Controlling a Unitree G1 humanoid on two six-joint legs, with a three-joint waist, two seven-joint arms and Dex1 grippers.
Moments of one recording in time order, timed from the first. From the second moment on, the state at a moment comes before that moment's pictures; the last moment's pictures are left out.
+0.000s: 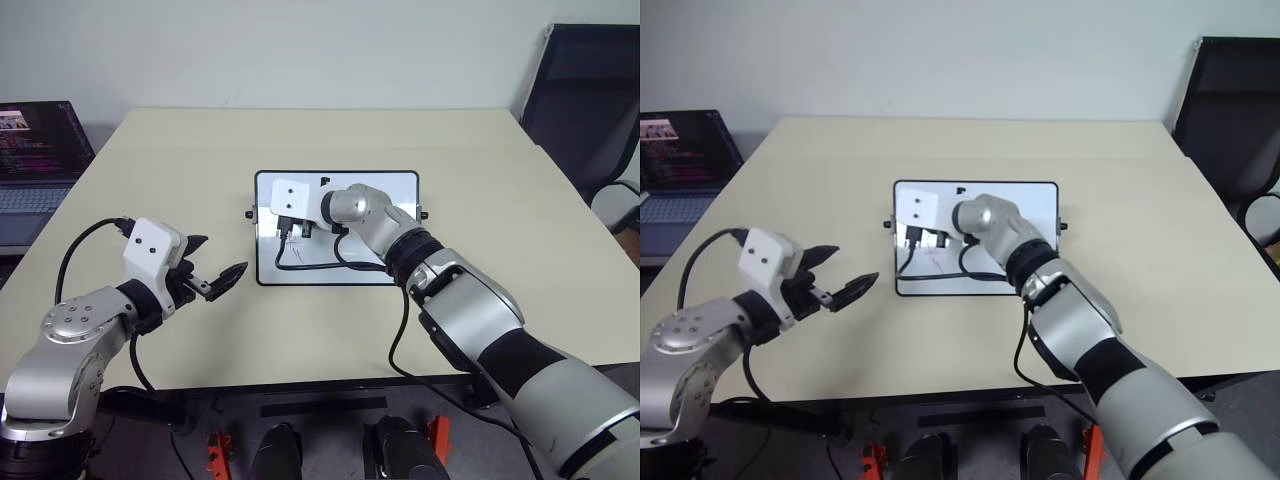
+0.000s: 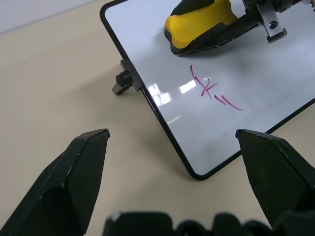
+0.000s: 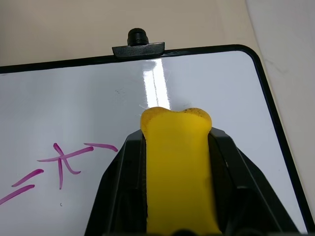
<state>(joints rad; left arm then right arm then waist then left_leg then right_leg) -0.07 0.75 0.31 -0.42 -0.45 0.64 -0.60 -1.37 0.05 0.43 1.22 -0.41 -0.11 0.55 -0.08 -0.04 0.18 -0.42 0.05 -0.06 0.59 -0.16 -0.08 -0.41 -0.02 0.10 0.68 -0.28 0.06</state>
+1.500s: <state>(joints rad) 0.01 0.79 0.29 -0.40 -0.45 0.63 -0.71 -0.73 -0.10 0.42 0.06 -0.14 0.33 0.67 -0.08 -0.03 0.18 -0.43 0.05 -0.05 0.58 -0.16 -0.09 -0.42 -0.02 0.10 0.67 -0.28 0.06</state>
